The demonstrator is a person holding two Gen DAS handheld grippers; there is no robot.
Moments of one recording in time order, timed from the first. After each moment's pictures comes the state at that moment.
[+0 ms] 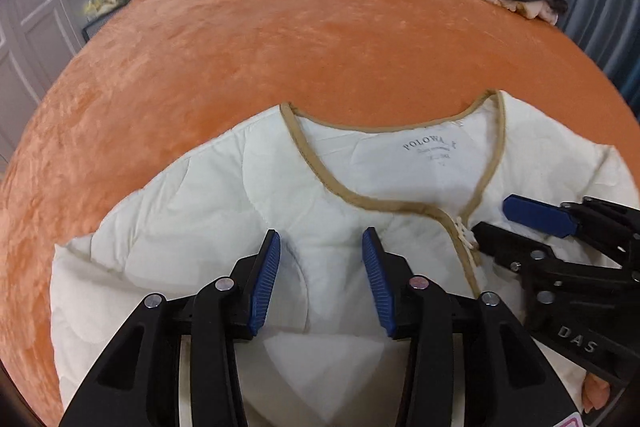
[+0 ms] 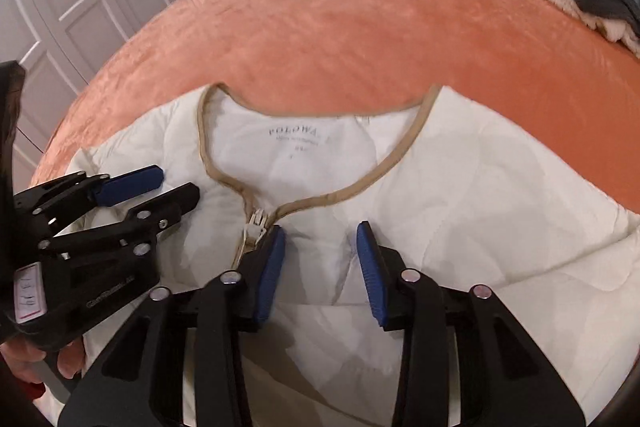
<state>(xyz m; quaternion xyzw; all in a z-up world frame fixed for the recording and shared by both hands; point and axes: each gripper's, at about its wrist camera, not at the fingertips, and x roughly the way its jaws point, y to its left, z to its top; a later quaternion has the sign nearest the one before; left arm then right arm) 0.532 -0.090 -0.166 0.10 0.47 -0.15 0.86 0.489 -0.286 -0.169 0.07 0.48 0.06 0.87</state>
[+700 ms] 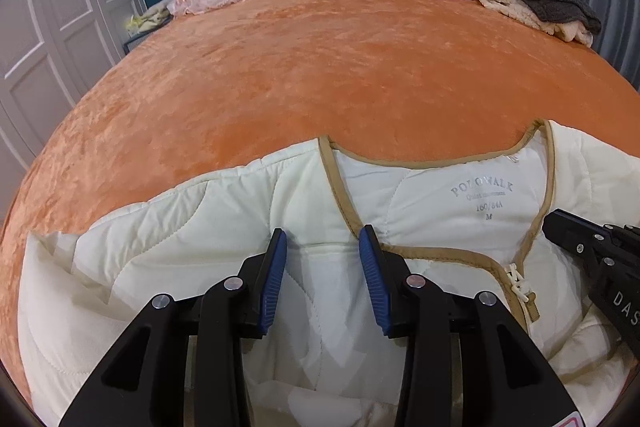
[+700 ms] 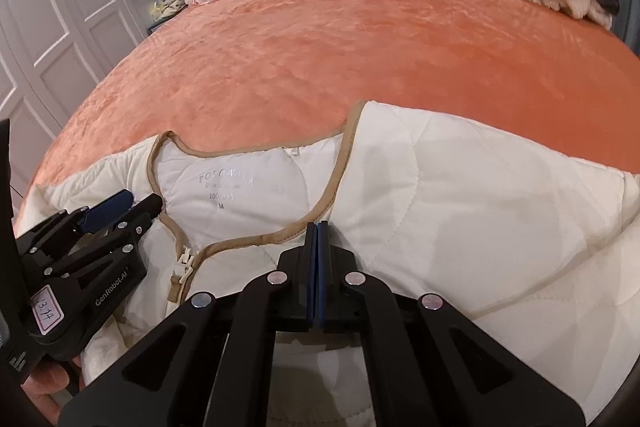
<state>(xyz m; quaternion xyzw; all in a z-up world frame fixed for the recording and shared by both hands) 0.545 -0.096 -0.189 0.10 0.41 -0.08 0.90 0.501 -0.313 -0.186 0.11 0.44 0.00 0.89</state>
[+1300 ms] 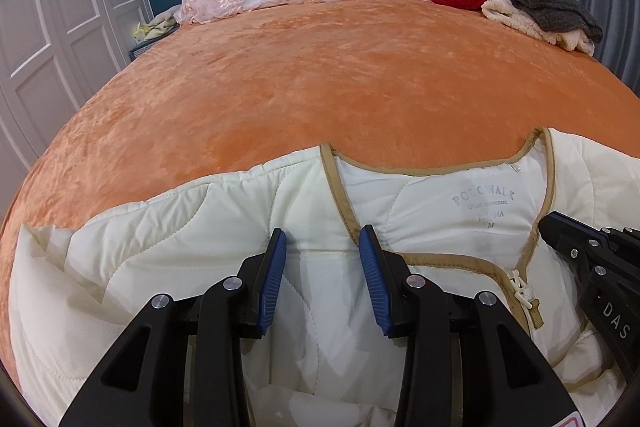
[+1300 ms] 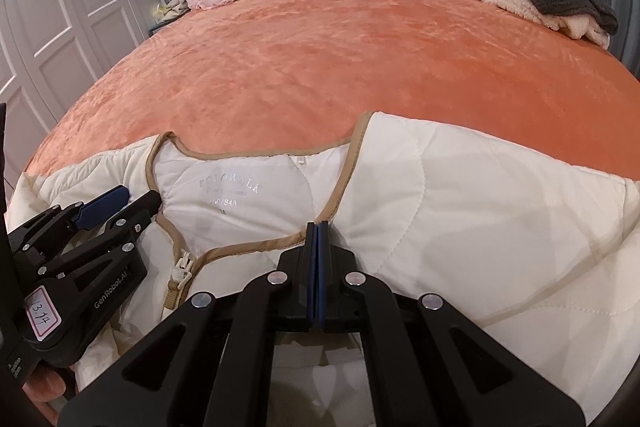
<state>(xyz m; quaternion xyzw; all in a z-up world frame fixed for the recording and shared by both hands) 0.544 -0.097 -0.194 0.10 0.39 -0.08 0.91 0.500 -0.305 -0.190 0.09 0.41 0.00 0.91</state>
